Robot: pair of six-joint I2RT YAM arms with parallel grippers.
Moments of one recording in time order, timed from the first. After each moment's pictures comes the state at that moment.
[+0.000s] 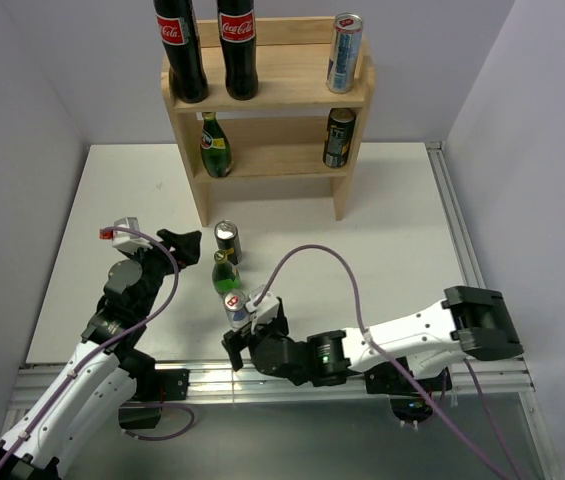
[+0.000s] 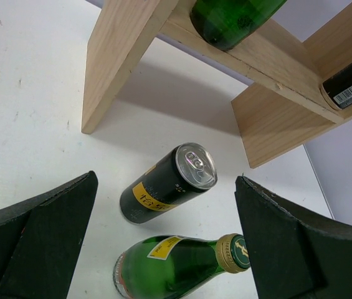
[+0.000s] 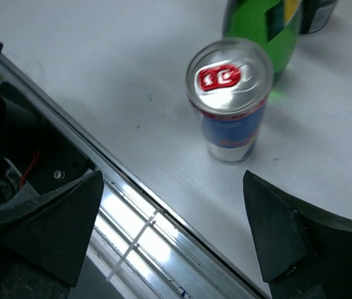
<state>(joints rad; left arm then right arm) -0.42 0.53 0.38 0.08 -0.24 -0.63 1.61 1.35 0.75 0.08 0.78 0.63</state>
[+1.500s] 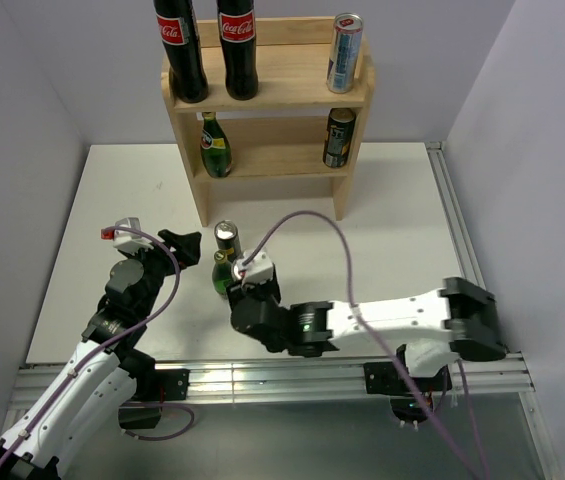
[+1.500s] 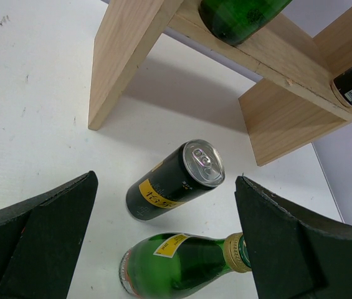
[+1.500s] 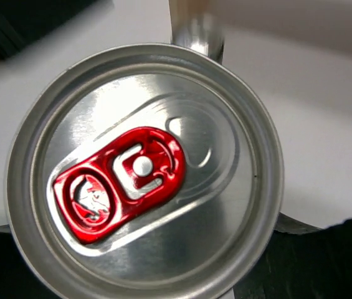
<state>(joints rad) -0.43 0.54 0.38 0.06 -0.25 -0.62 1.45 1.52 0.98 -0.06 0.94 0.54</state>
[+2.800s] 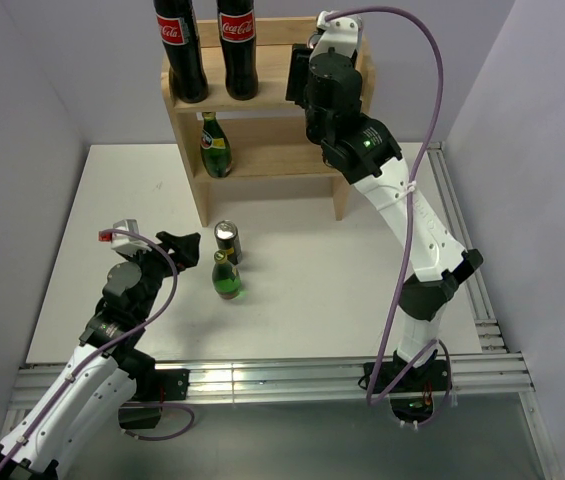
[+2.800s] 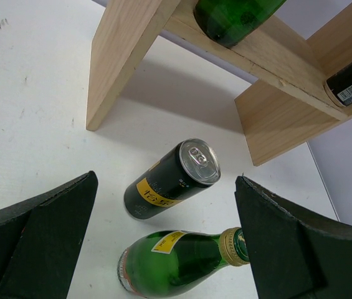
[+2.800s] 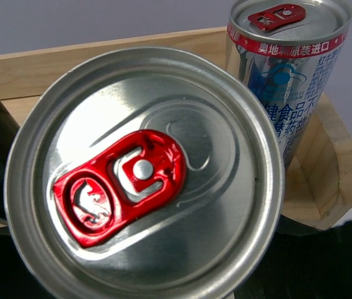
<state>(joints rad) -0.43 0.51 0.38 0.04 -0.25 -0.62 0.70 1.82 2.34 -0.52 0.71 0.10</state>
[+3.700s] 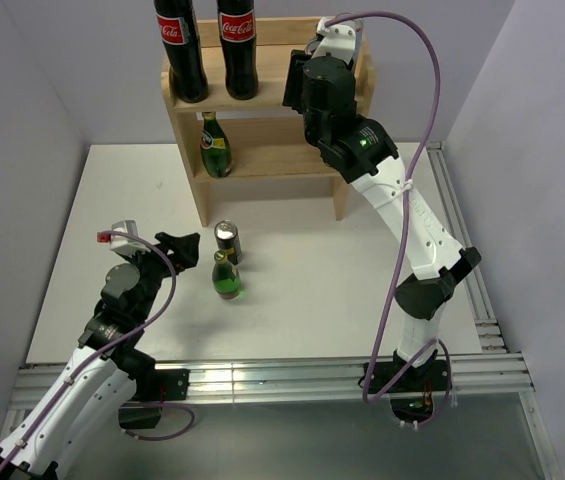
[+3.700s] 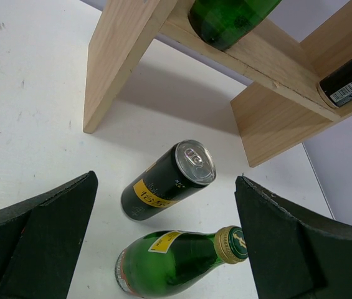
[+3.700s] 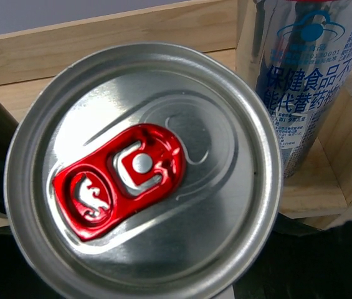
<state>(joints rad) -0.44 0.49 0.38 0.04 -0.25 -0.62 0.68 1.83 2.31 -0.56 0.69 0.20</state>
